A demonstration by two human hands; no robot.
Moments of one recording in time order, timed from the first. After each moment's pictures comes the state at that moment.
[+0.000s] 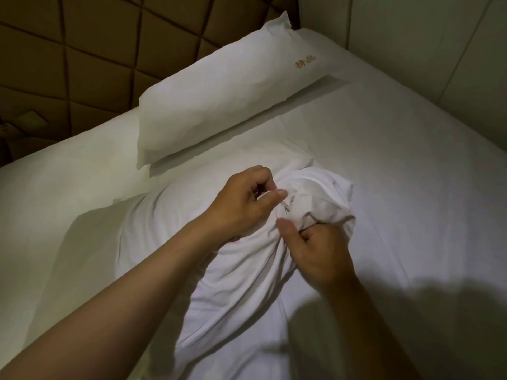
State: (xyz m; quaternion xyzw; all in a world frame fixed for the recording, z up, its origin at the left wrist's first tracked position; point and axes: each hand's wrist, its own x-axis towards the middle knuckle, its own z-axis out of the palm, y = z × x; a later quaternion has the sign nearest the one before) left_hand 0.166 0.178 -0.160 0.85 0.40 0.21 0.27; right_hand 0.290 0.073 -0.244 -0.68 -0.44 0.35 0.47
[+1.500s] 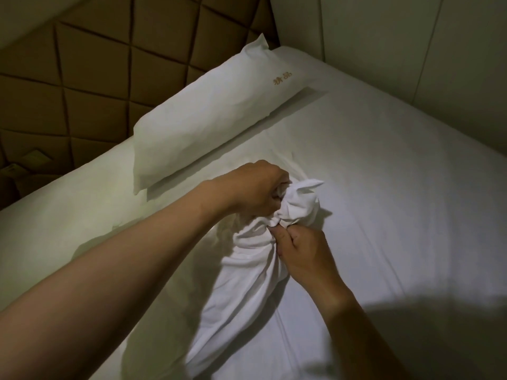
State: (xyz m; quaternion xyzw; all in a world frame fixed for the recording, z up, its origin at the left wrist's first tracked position) left_hand 0.237 0.204 -0.118 0.93 0.31 -0.16 0.06; right_hand 0.296 0.072 -0.224 -0.68 -0.44 0.36 0.46
